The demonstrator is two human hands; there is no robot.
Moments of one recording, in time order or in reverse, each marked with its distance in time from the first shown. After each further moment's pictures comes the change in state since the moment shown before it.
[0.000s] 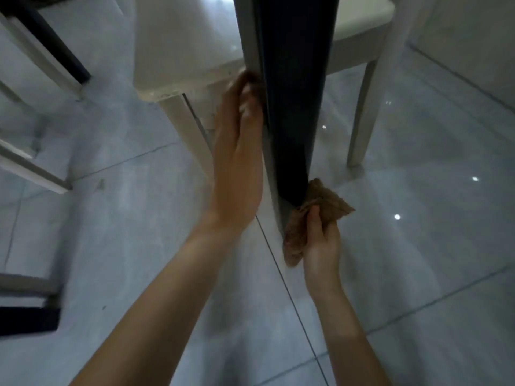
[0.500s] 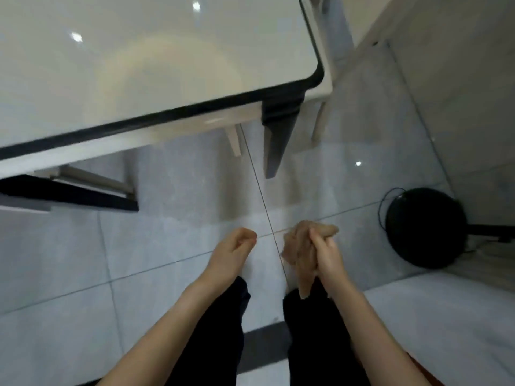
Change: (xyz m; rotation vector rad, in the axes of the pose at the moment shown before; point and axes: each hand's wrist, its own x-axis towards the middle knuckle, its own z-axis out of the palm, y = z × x) left_hand -0.144 0.353 -0.088 0.265 -0.329 -1.016; right_hand -0.250 -0.323 -0.052 -0.487 -0.017 0.592
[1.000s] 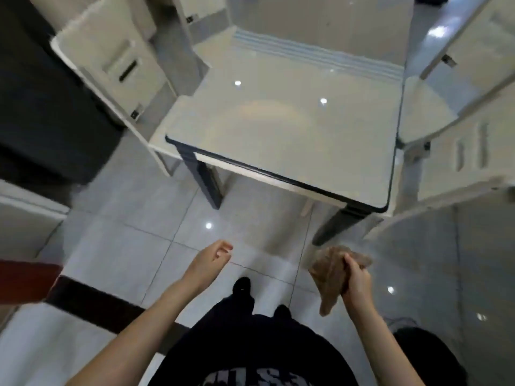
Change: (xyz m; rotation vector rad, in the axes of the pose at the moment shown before) left_hand -0.271 0.041 -0.133 -0.047 0.493 -0.074; right_hand -0.219 -0.177 0.023 -0.107 -0.205 -0.183
